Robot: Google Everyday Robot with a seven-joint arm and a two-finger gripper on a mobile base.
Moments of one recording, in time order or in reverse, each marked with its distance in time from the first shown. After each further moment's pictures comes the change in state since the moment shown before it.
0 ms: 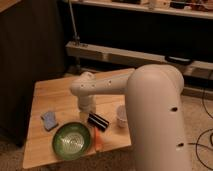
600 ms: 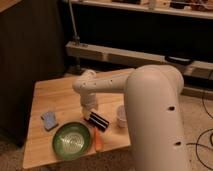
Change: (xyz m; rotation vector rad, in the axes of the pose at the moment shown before) arm -0.004 -0.021 0.004 0.025 -0.010 0.032
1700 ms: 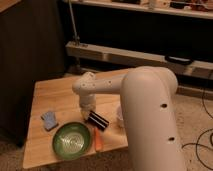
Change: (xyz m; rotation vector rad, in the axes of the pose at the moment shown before) arm -0.016 0.004 0.008 -0.033 -0.014 -0.009
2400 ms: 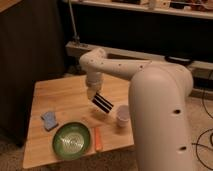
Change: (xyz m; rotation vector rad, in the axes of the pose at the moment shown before) arm -0.003 -0.087 -0.118 0.024 -0.080 0.003
